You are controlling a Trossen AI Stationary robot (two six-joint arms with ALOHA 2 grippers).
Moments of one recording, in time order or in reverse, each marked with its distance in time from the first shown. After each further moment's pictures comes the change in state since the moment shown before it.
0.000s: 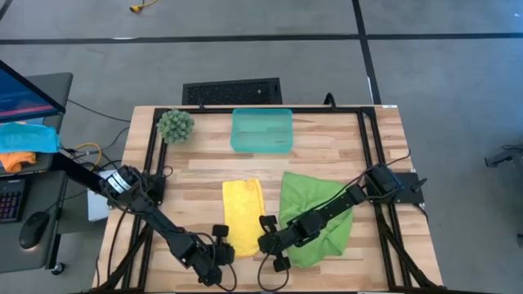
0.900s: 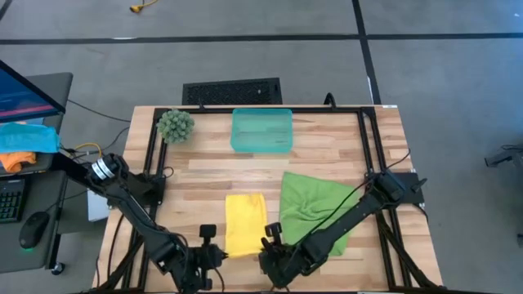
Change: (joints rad) left arm -0.112 -0.195 0.155 -0.279 -0.174 -0.109; right arm 0.152 0.003 0.418 -0.569 0.385 0.028
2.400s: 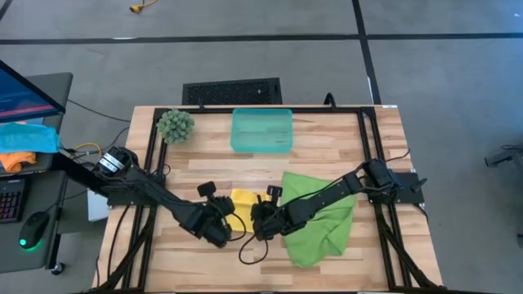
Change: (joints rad) left arm 0.345 0.002 -0.091 -0.364 -0.042 -0.168; right arm -0.256 -0.001 -0.194 0.066 0.107 0.184
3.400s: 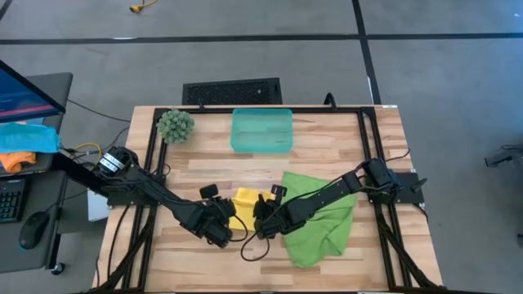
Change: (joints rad) left arm 0.005 0.000 0.000 0.079 0.095 0.056; right arm -0.011 0.000 -0.002 -0.066 -0.024 0.108
